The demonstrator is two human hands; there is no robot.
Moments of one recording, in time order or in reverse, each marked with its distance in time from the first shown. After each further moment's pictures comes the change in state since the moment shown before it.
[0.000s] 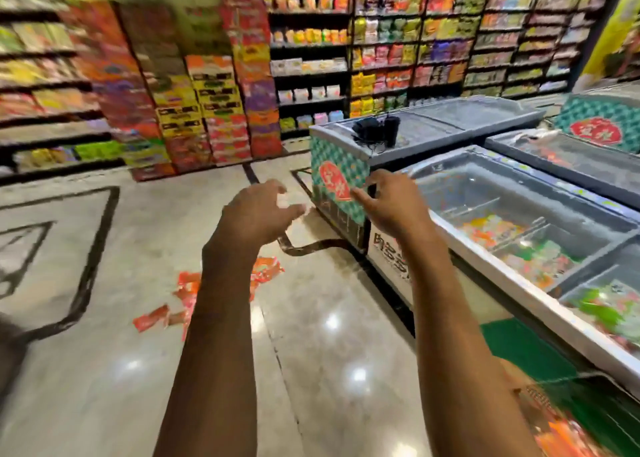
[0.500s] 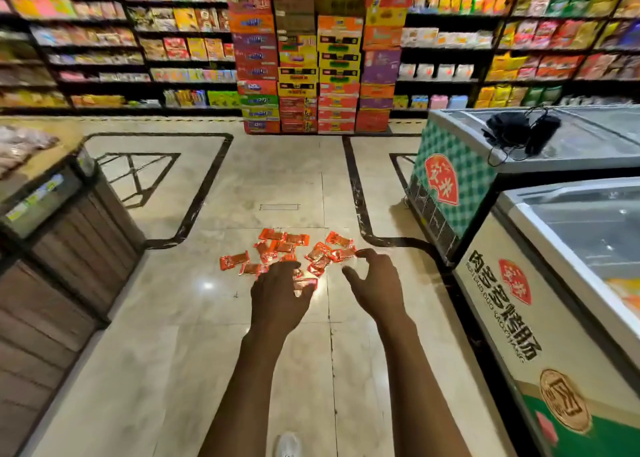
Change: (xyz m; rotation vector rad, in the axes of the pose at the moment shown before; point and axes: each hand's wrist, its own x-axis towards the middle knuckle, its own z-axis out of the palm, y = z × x) left_hand -0.062 -0.215 0.106 -0.036 0.176 -0.441; right_hand -0.040 -0.066 0.260 0.213 -0.437 -0.035
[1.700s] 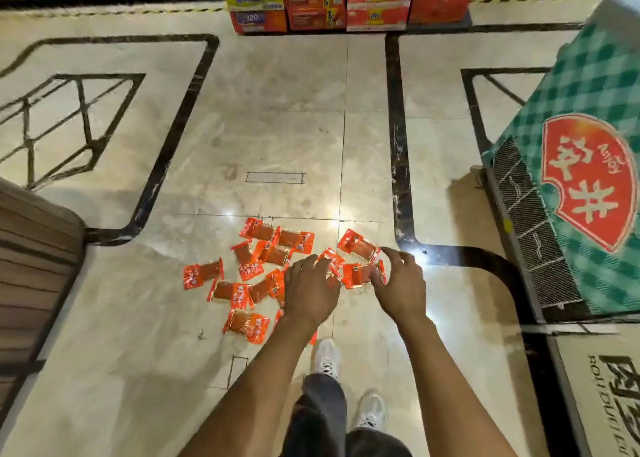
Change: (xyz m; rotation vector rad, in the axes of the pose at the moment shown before) left_hand 0.714 -0.053 0.429 0.294 -0.384 -0.137; right_hand 0.766 0.251 0.285 -0.212 -0.221 0.115
